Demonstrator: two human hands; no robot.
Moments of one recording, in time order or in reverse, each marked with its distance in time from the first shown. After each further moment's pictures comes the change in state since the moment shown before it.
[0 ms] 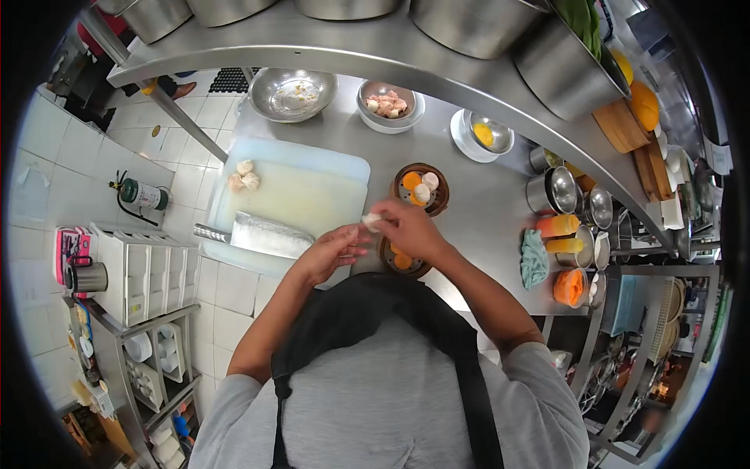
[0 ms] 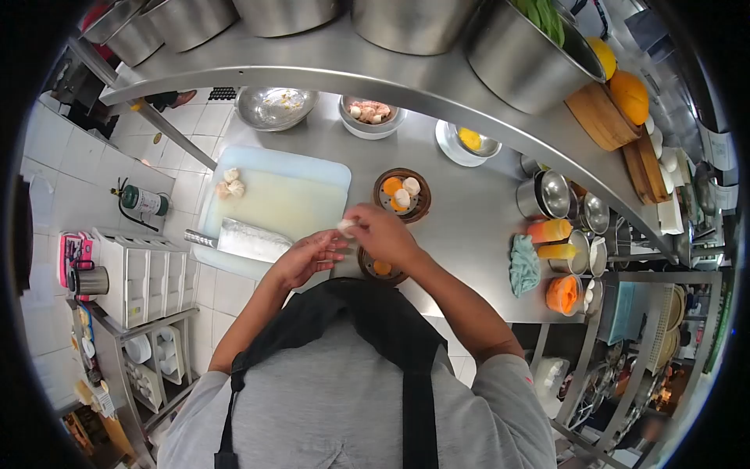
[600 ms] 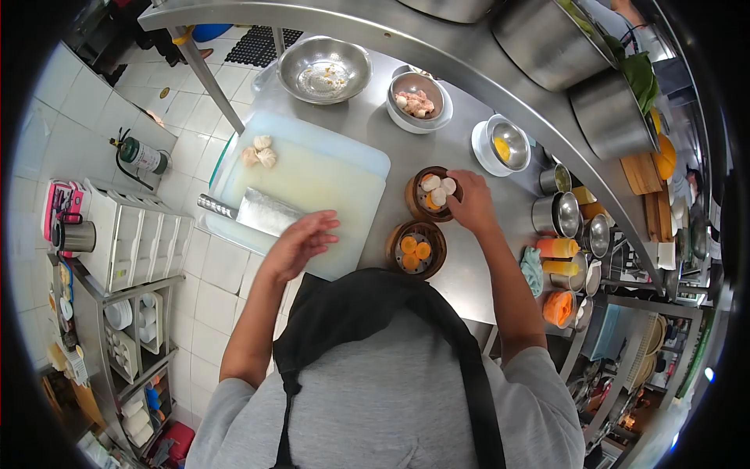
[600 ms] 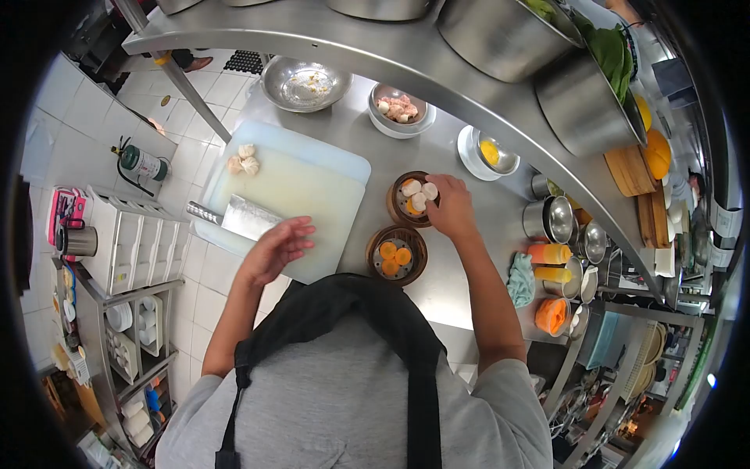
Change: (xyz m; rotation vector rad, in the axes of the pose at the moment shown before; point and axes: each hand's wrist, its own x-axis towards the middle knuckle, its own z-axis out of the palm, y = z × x) left_hand -0.068 0.005 -0.053 -0.189 0.116 0.250; right_hand 0.020 0.066 -0.085 -0.664 0.267 -0.030
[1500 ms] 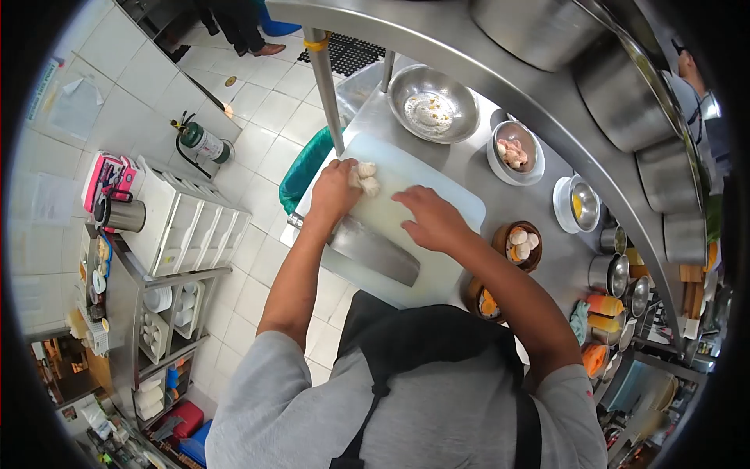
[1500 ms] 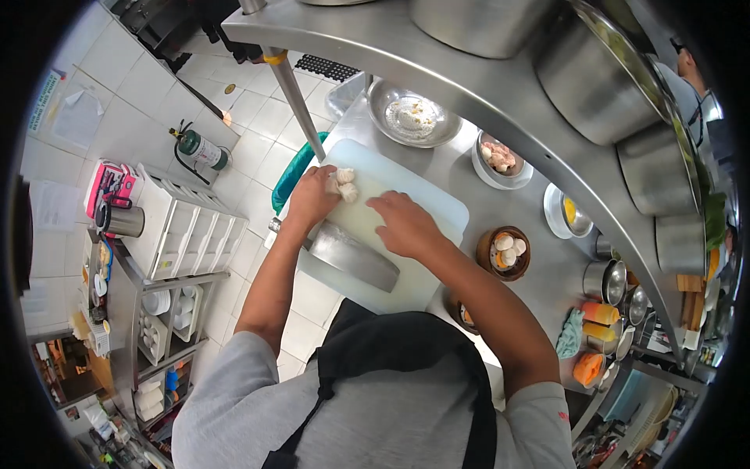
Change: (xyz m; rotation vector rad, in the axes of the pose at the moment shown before) left_hand 0.077 0.131 -0.141 1.387 0.672 0.394; right_hand 0.115 -0.259 0.099 0.190 -0.460 -0.364
